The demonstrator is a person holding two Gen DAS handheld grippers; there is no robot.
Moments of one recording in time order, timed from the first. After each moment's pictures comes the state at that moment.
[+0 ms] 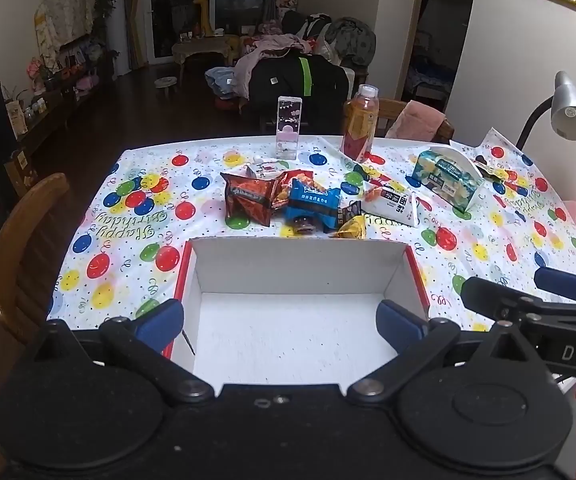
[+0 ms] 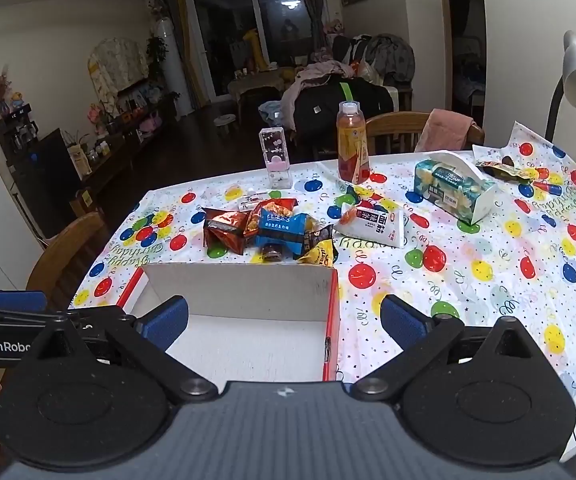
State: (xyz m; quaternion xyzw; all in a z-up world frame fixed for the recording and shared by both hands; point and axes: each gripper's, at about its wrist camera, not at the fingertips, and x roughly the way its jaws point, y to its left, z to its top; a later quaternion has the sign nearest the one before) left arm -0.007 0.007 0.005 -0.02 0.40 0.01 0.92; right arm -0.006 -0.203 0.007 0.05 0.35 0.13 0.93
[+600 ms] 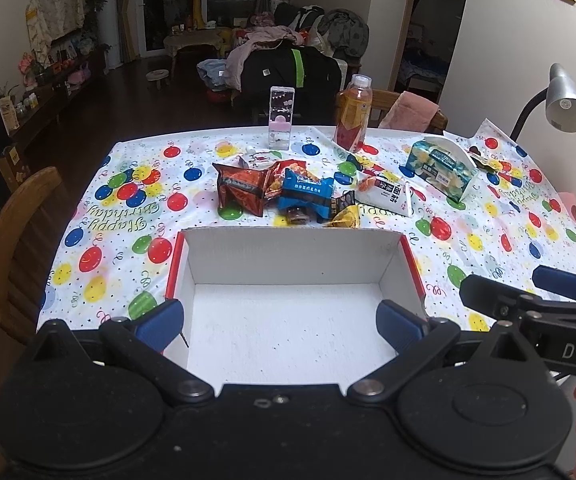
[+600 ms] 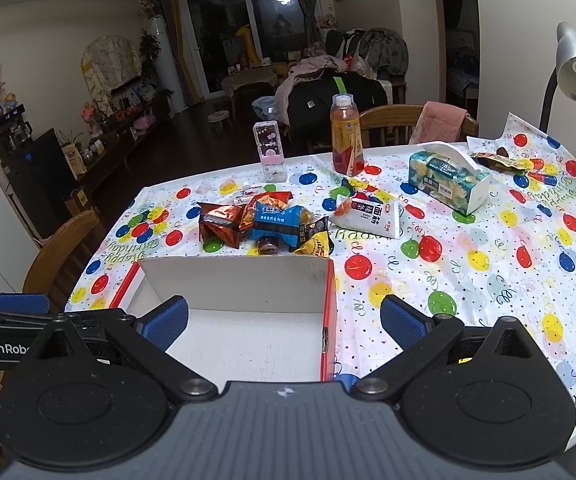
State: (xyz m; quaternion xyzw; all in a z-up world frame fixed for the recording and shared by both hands) left arm -0.006 0.008 0.000 -0.03 0.41 0.00 0.91; right arm -0.010 -0.204 0.002 0.06 0.36 0.13 0.92
